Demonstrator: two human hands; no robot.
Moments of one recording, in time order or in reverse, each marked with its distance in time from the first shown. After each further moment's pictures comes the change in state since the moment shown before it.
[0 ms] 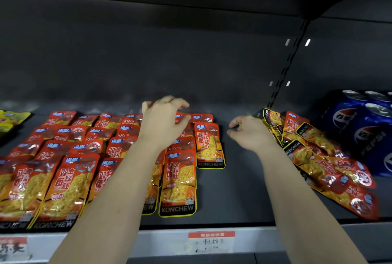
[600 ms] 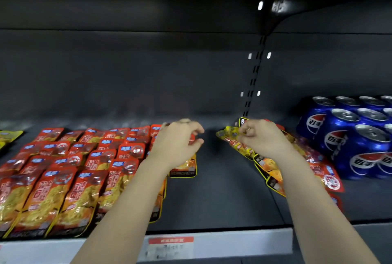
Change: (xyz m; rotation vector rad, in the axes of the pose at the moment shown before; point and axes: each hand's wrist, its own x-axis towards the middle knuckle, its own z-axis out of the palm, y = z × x) left_hand -0.006 0.084 0.019 -0.063 -0.177 0.121; right_hand -0.022 0.058 -0.074 0.060 0.006 -0.072
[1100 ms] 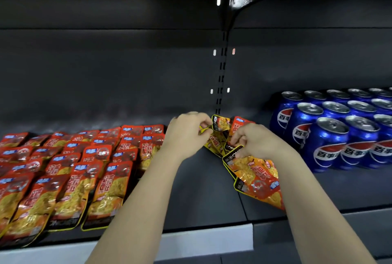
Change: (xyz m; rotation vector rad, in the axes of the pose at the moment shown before) left_hand 0.040 0.072 0.046 -0.149 0.018 0.042; right_hand -0.010 0.053 -0.036 -0.108 -0.273 -0.013
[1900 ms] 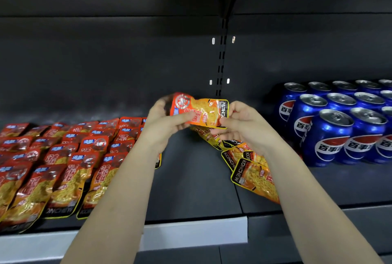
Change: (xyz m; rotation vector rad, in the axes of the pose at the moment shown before) left_hand -0.009 -0.017 -0.012 -1.160 0.143 -0.461; right_hand 0.002 -0.014 0.014 1.163 0.025 -0.144
